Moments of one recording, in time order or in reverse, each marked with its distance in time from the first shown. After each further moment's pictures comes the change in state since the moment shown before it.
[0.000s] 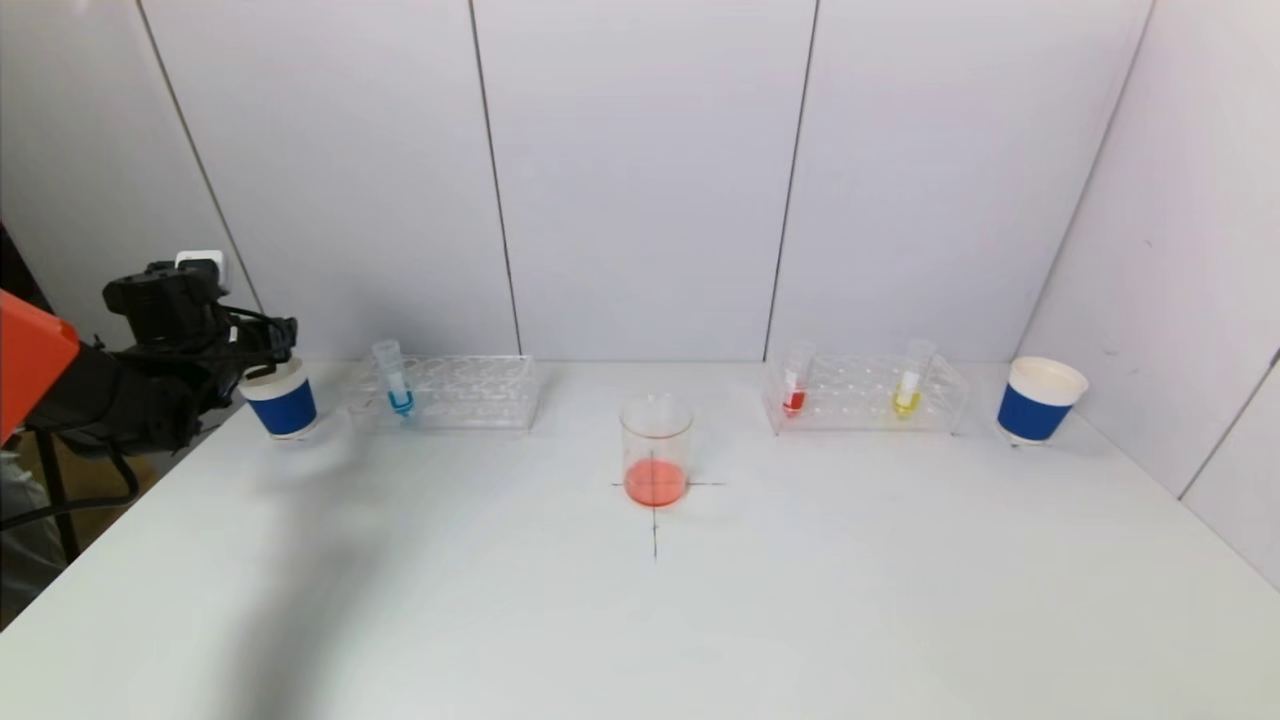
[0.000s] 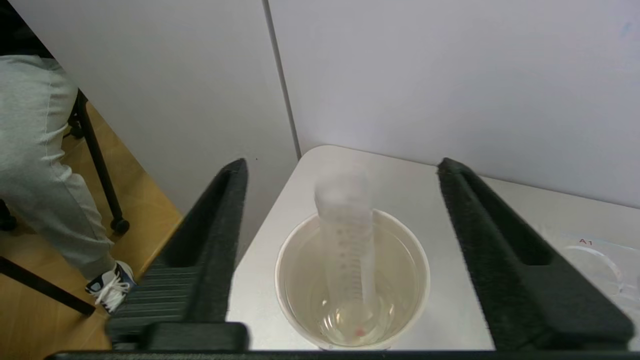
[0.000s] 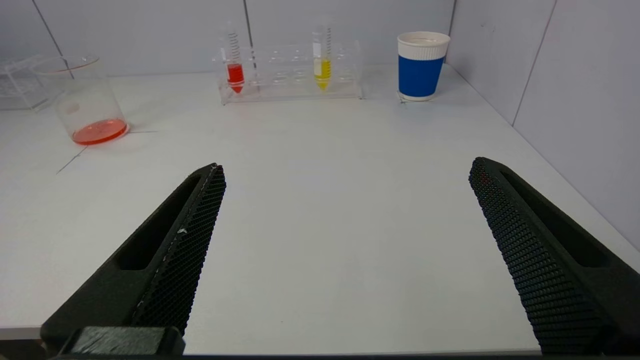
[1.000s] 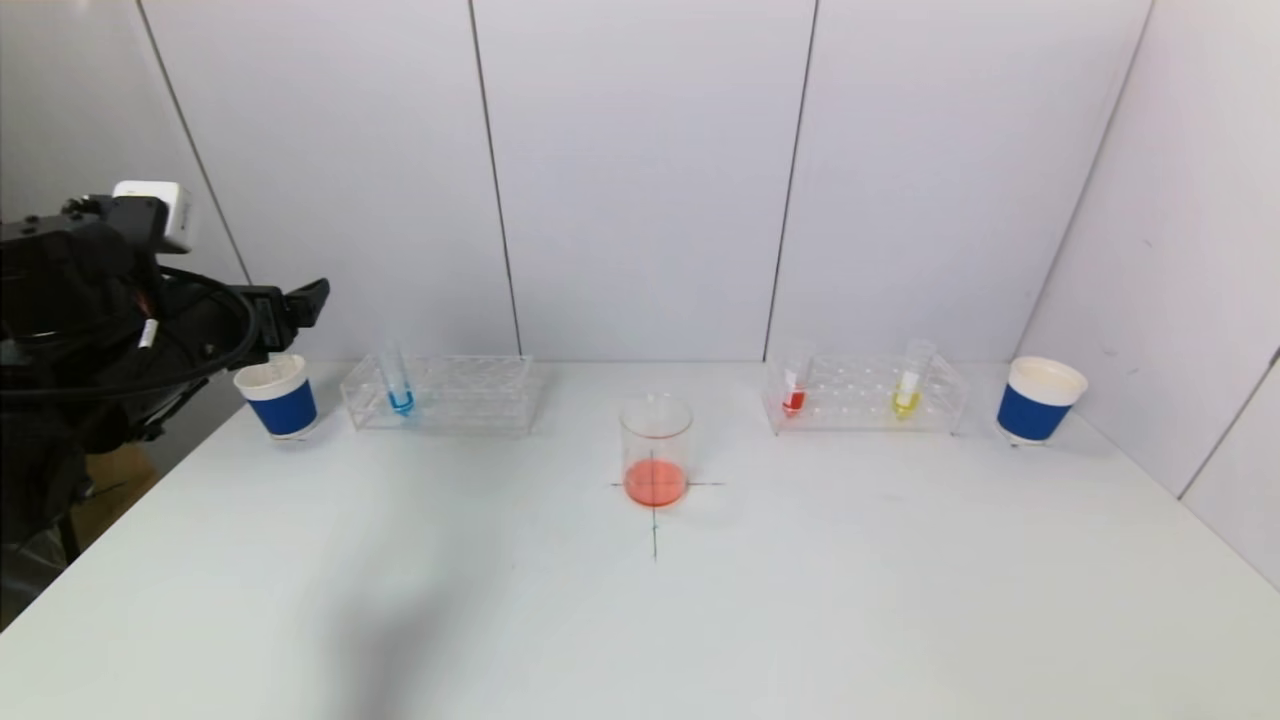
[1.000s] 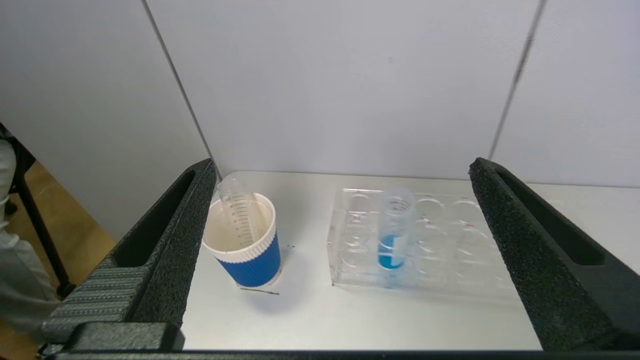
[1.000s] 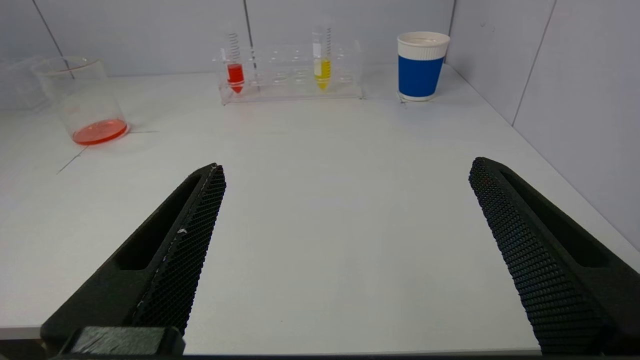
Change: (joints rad) left arm -0.207 -0.564 0.485 -0.042 -0.029 0.013; right arm 0.000 0.000 0.000 0.000 0.001 0.000
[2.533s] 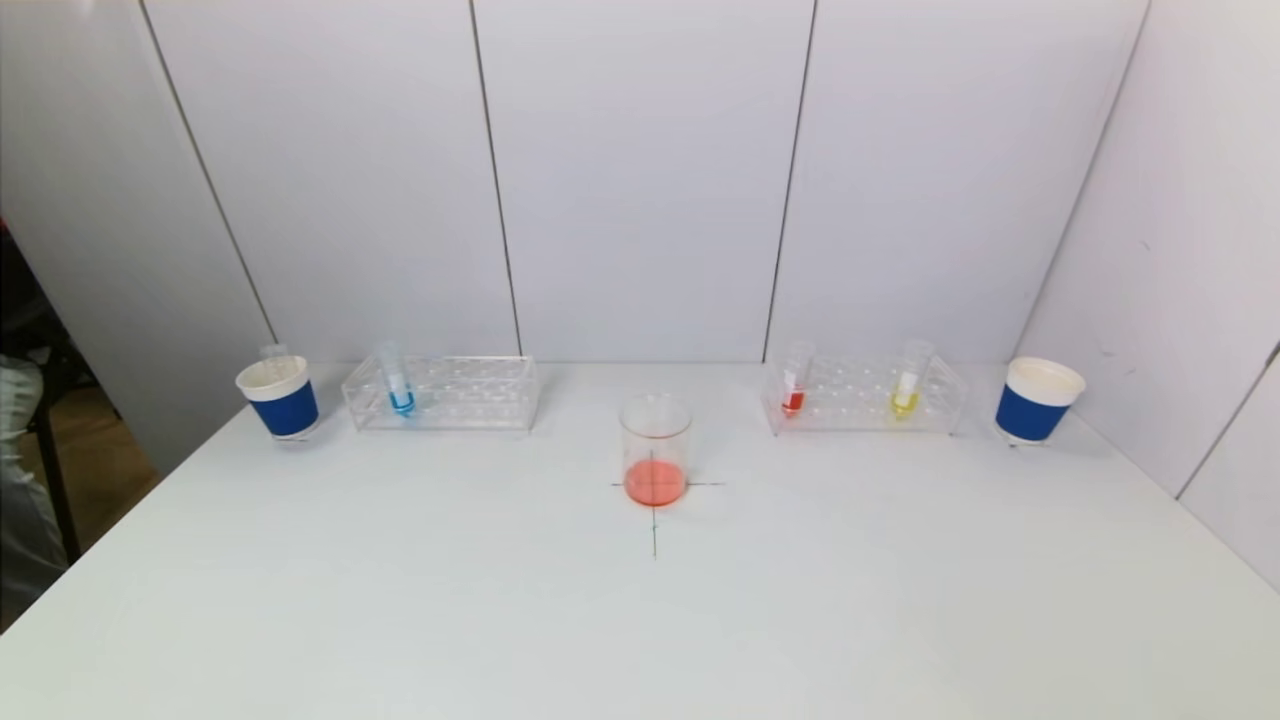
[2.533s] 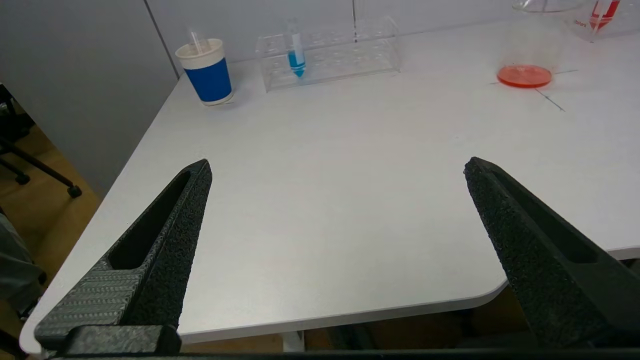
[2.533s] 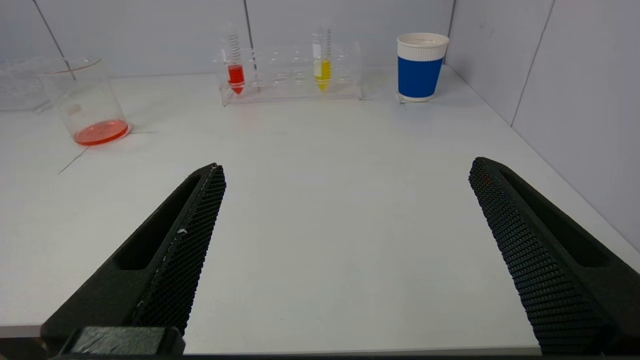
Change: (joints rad) left arm -0.046 -1.639 0.590 1.066 -0.146 0.033; right arm 0.000 0.000 0.000 0.000 0.000 0.000
